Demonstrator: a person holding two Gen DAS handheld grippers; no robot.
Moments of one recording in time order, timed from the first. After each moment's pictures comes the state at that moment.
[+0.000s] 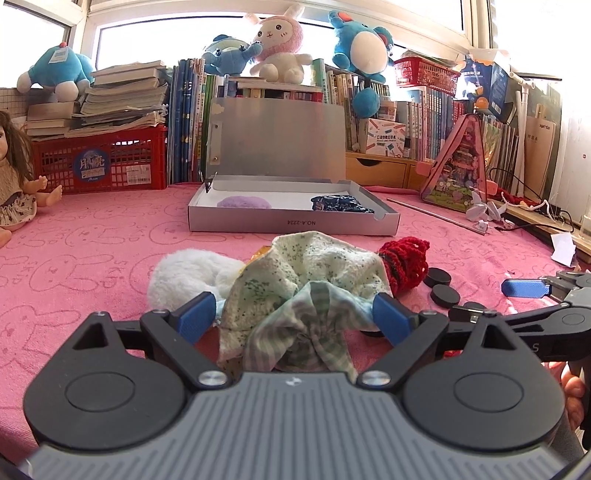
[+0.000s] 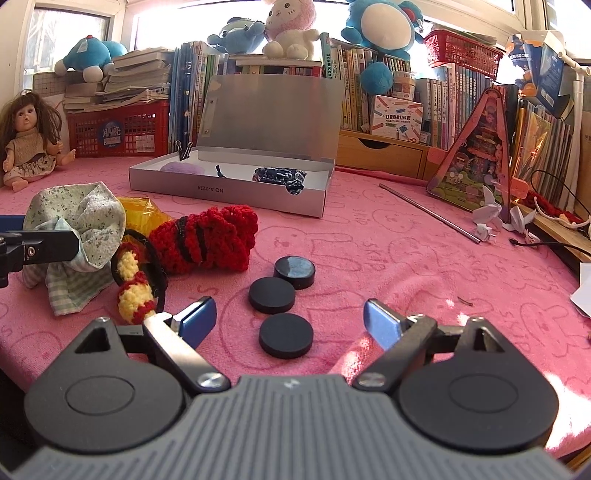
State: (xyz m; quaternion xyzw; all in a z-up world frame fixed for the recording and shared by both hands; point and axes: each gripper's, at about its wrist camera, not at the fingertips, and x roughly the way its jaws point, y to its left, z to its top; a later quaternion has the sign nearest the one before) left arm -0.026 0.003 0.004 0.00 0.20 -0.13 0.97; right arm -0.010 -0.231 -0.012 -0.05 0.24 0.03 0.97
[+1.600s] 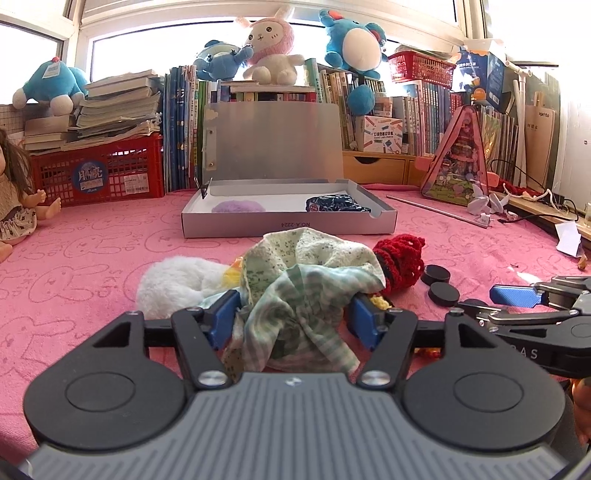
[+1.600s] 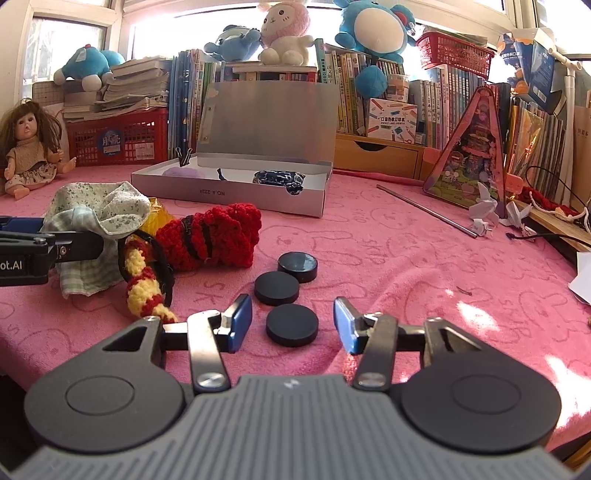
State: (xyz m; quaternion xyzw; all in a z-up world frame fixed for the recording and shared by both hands) left arm -0.027 -0.014 0.004 0.02 0.19 -0.13 0.97; right arm -0.021 -0.228 -0.014 -0.04 0.23 0.03 0.97
